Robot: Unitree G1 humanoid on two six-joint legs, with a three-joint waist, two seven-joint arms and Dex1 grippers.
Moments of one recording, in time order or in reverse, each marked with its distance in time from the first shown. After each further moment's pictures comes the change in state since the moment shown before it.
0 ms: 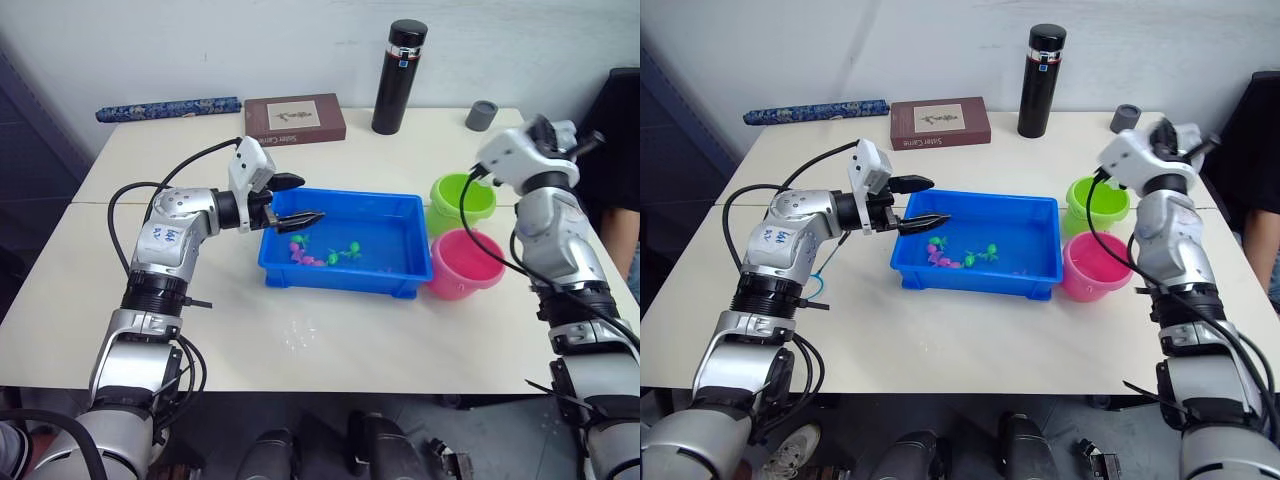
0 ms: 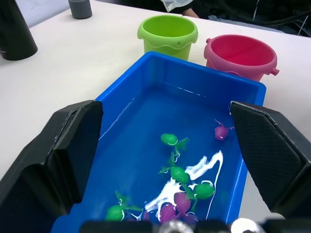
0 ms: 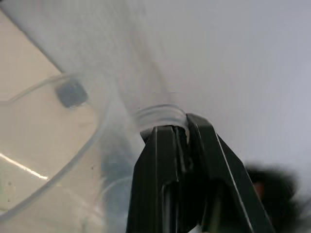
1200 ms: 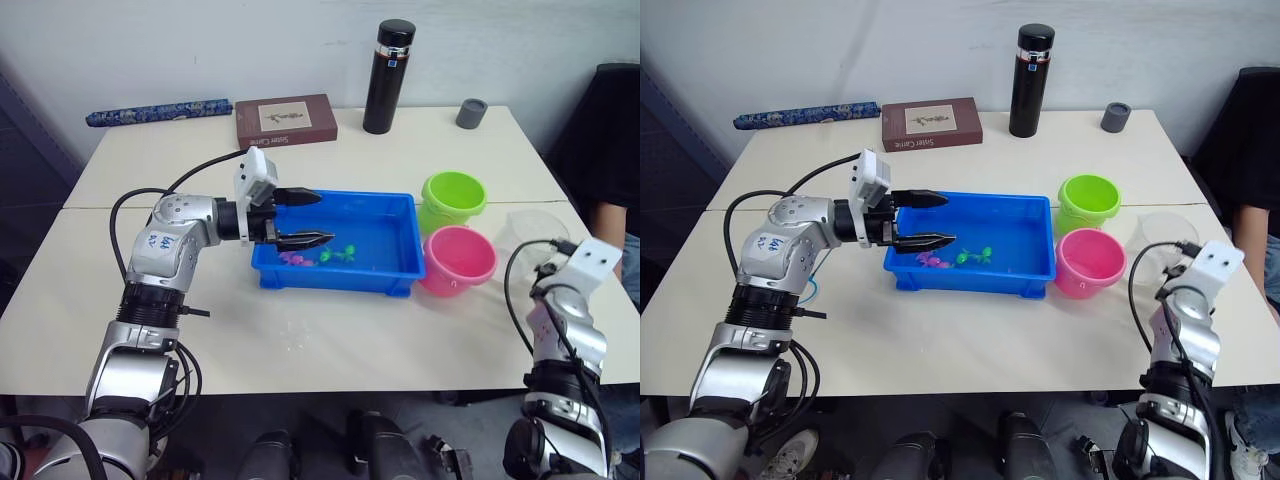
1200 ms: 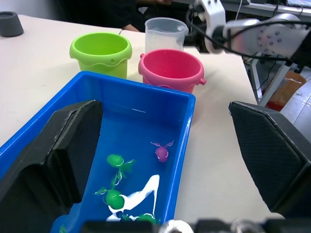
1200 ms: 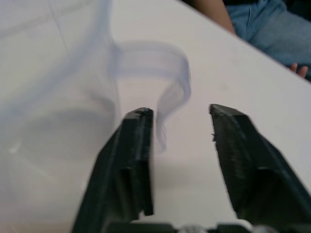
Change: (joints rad) left arm 0.063 0.010 -0.009 -0.147 -0.083 0.074 -0.146; right arm 0.372 0.257 -0.475 -0.200 0.600 0.318 -0.130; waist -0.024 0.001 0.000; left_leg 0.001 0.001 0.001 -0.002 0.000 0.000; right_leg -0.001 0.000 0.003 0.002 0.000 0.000
